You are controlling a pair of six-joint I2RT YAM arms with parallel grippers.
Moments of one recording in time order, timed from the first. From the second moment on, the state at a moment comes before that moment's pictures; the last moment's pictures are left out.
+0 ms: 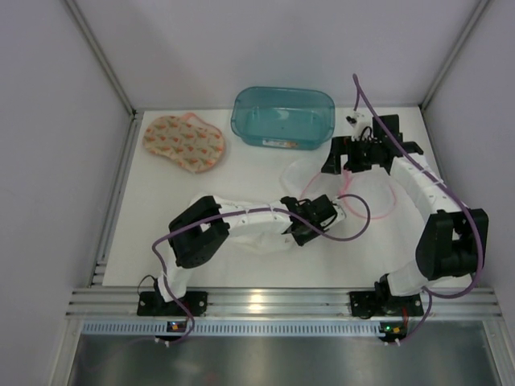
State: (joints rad) left arm -1.14 2.01 1.44 -0.56 -0.13 0.02; right arm 0.12 1.52 1.21 -0.55 -0.52 0.04
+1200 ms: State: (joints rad) left arm -1.09 1.72 1.43 -0.69 -0.19 0.07; right arm 0.09 1.48 1.18 -0.62 -0.55 0.03
